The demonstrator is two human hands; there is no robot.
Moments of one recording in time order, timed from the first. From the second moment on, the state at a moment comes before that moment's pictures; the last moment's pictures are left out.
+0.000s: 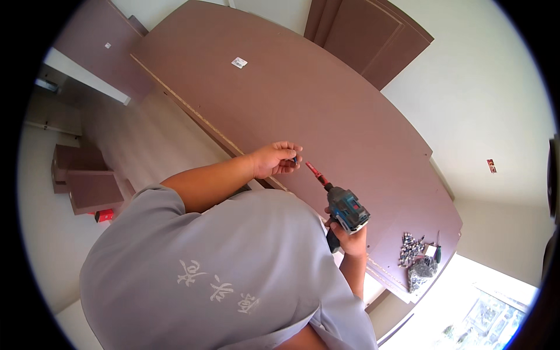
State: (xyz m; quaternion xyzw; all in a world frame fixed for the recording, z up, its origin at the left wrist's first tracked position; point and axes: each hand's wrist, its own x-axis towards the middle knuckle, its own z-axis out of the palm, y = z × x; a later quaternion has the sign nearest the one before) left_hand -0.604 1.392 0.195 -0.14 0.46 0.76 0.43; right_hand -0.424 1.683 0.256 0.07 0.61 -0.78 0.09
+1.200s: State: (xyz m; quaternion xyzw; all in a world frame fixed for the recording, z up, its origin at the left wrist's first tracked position) left_hand -0.669 0.993 0.044 -0.36 0.23 0.87 0.26; right_hand -0.764 1.242 0.251 0.11 0.80 -0.46 0.36
